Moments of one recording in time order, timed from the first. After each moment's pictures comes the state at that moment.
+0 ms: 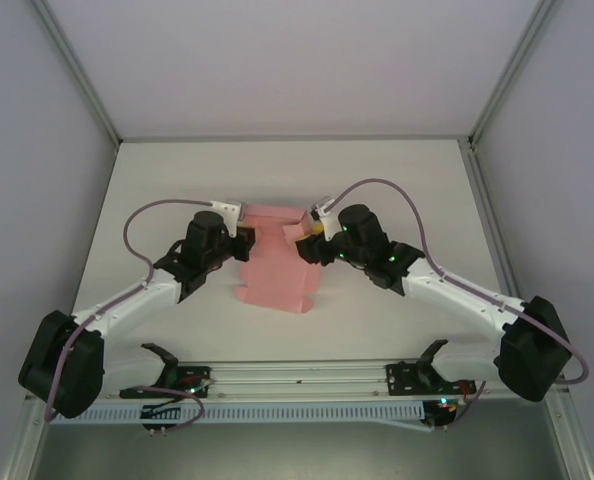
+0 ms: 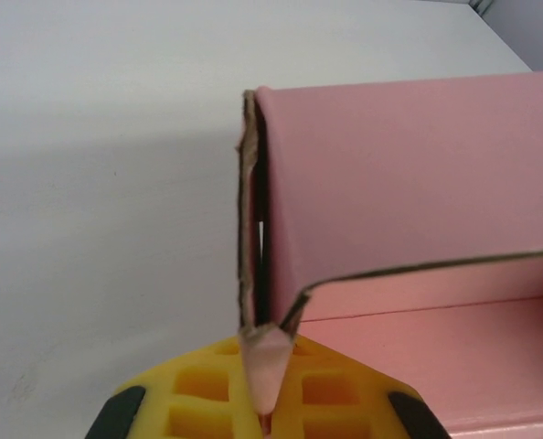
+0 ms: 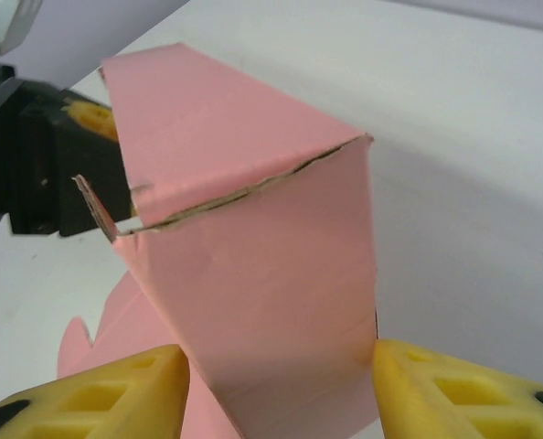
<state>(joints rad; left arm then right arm) -0.57 1.20 0.64 0.05 0.06 -0.31 0.78 1.25 0.85 -0.11 -0.09 0.17</state>
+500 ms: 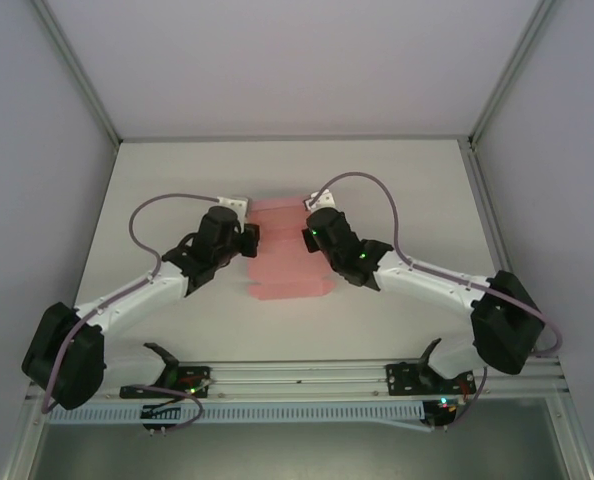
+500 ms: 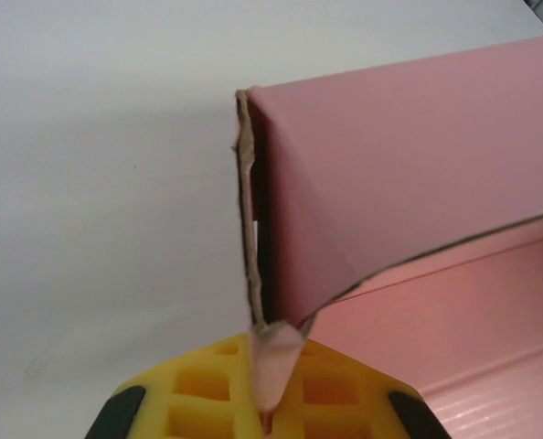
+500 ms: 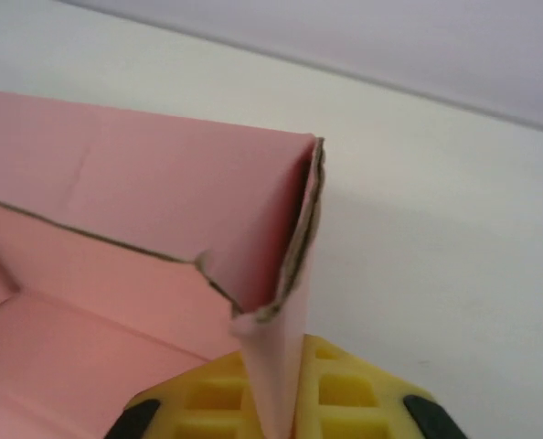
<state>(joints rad) -0.65 1.25 0.75 -0.07 -0.11 -0.39 0.90 1.44 0.95 -0.09 0.53 0.22</state>
